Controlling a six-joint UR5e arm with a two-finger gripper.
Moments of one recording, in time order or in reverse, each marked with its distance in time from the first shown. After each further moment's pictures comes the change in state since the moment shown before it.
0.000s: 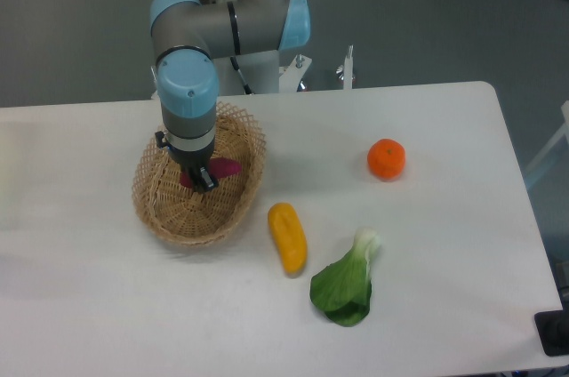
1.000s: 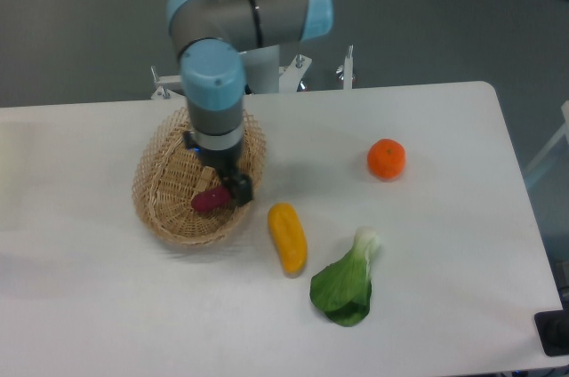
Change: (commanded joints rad) arm 0.178 -0.014 0.118 0.002 0.100 0.092
